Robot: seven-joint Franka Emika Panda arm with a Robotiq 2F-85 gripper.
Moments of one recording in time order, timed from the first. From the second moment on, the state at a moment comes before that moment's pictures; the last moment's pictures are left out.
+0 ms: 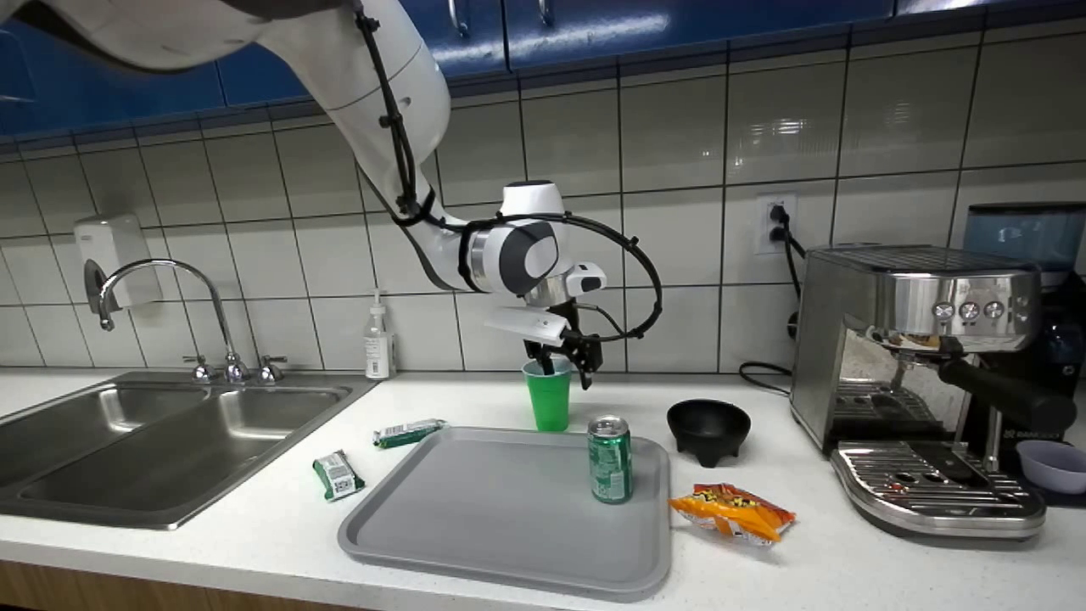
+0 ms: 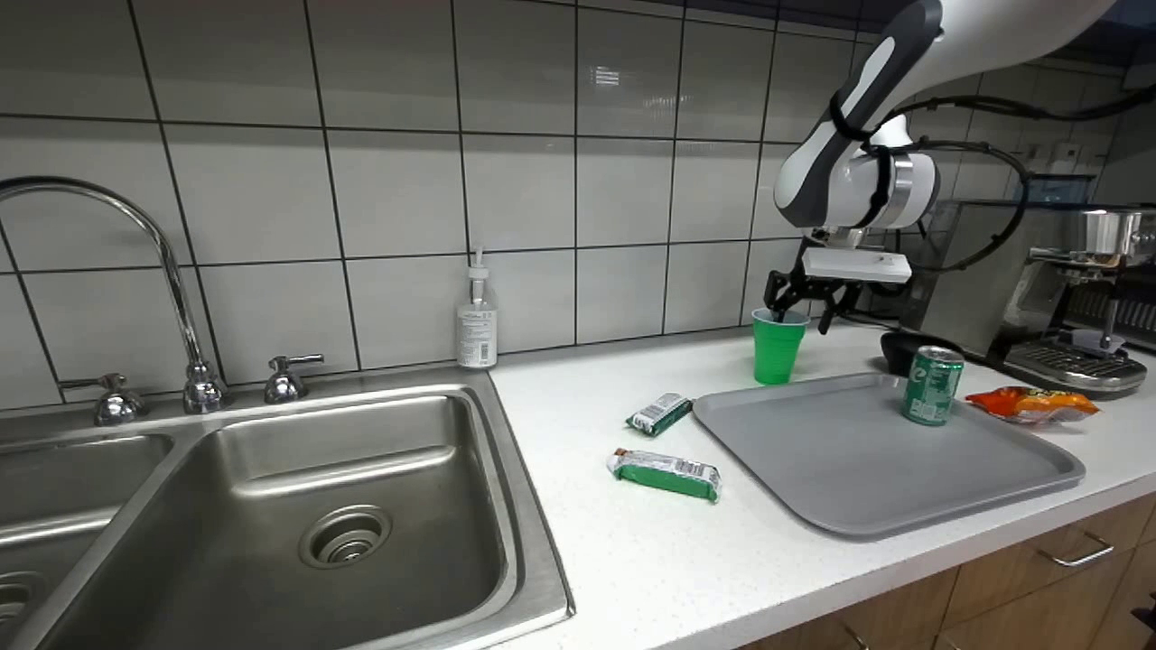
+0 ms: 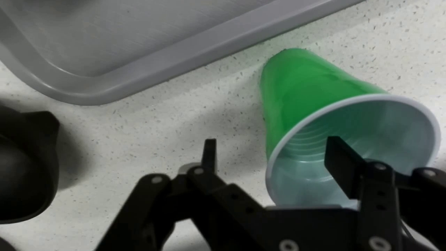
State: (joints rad) arm -0.19 0.68 -0.09 -1.74 0.13 2.69 -0.02
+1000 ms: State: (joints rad) arm -0.19 0.68 -0.09 -1.73 0.12 2.68 -0.02
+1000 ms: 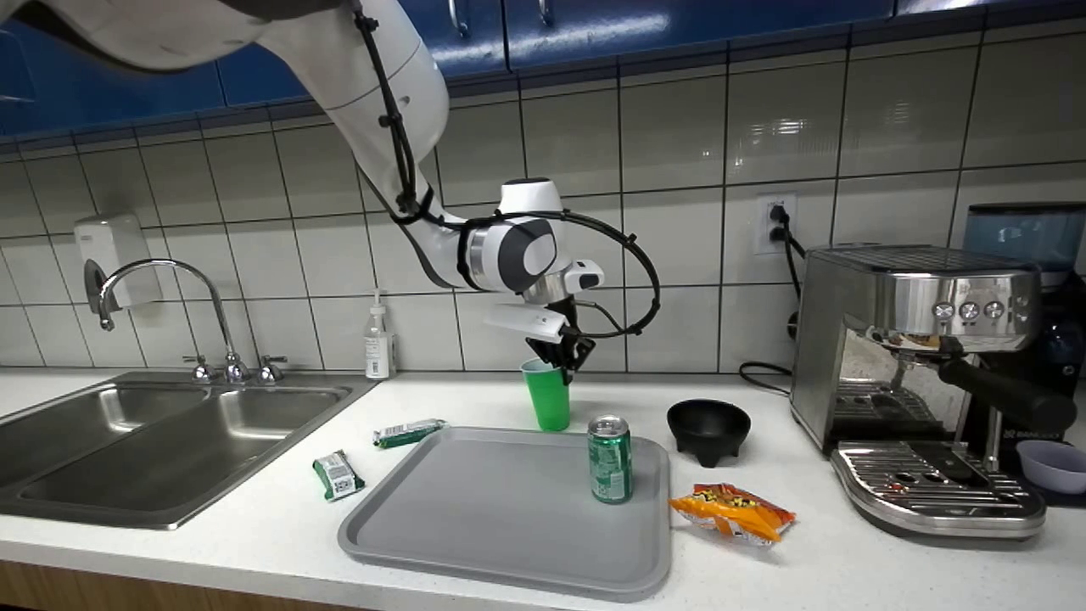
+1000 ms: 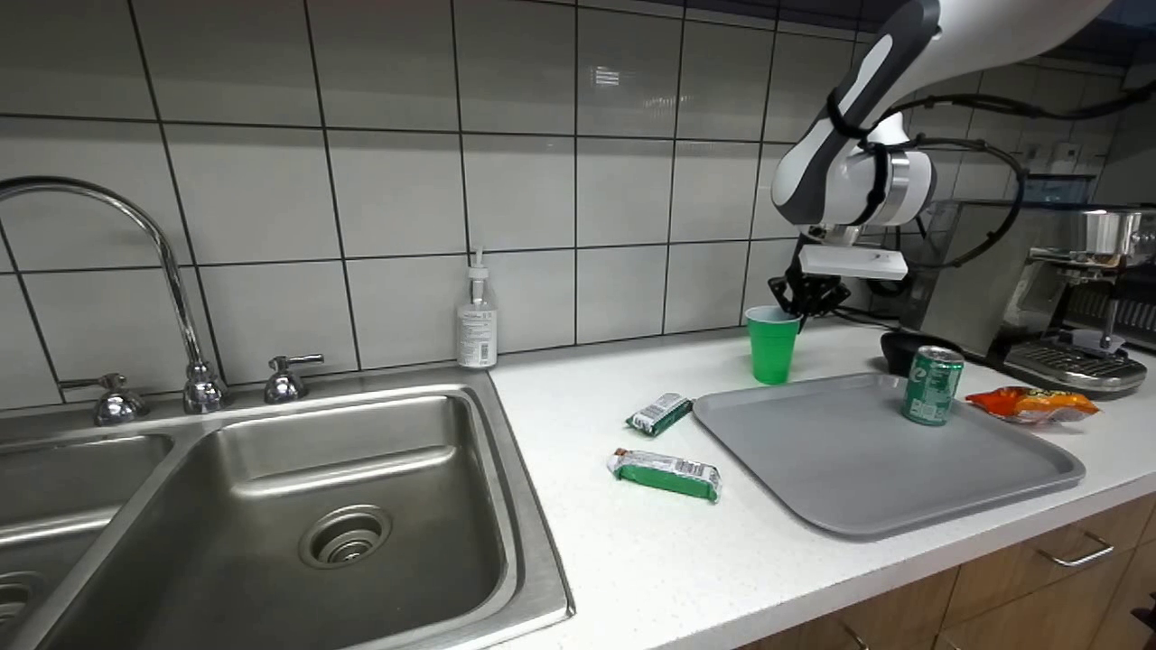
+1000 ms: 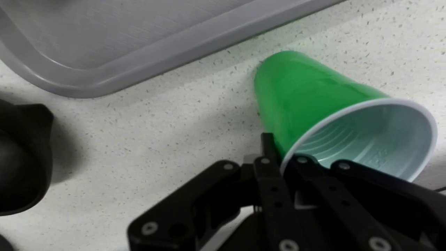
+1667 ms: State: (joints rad) arm -0.18 0.64 -0.08 -1.76 0.12 2.69 -0.02
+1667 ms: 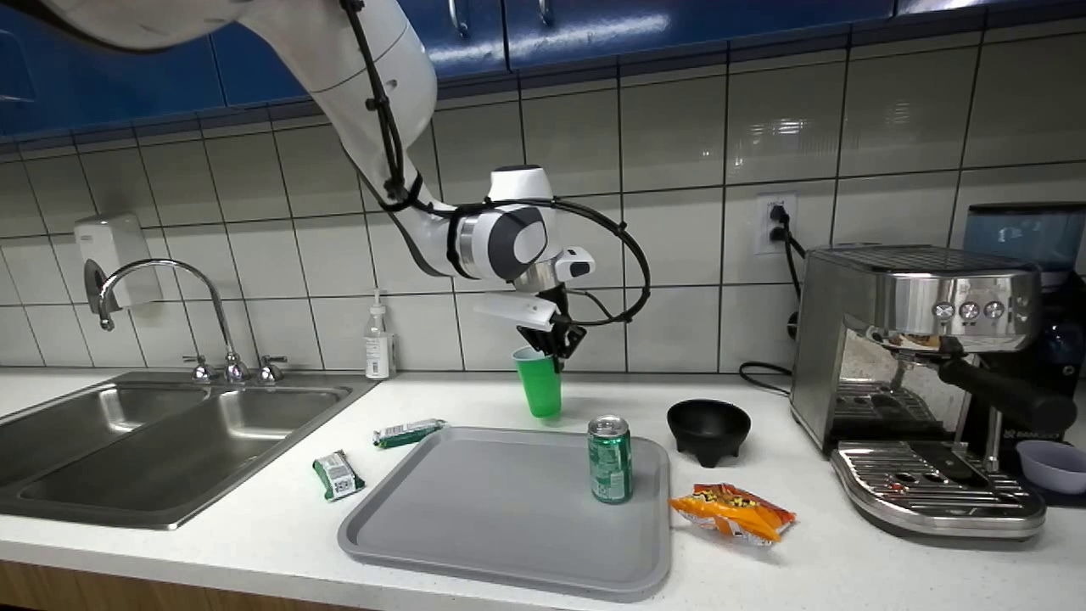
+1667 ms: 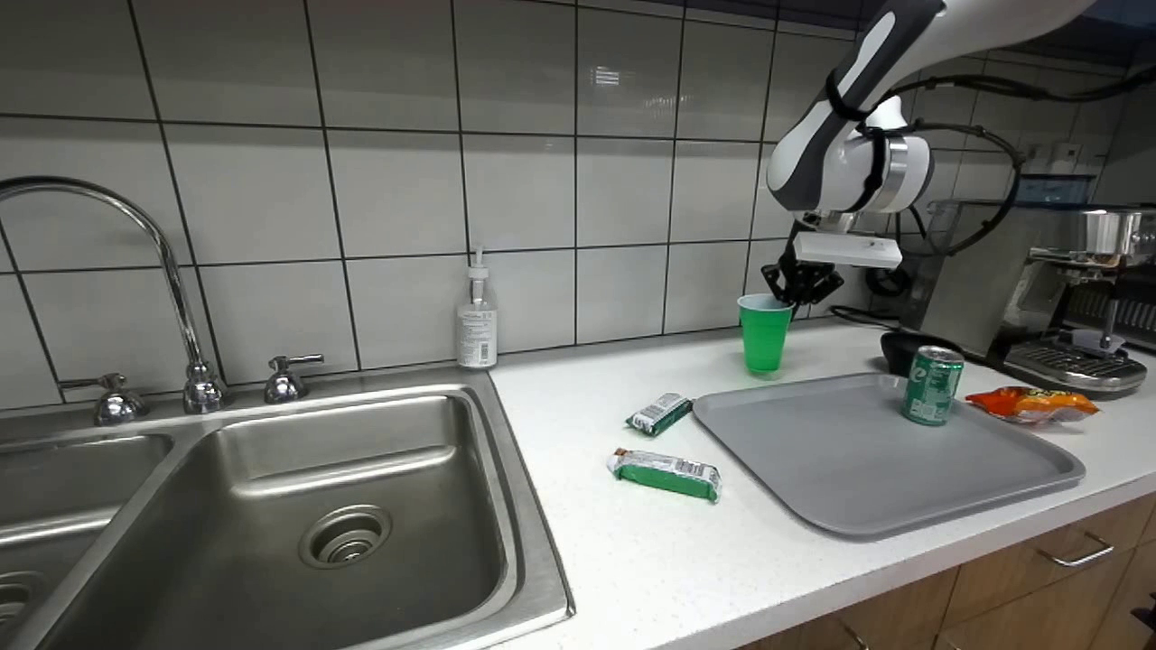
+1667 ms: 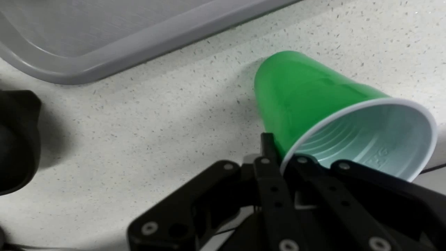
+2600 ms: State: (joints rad) arm -0.18 0.45 -0.05 -2.00 0.14 2.78 -0.02
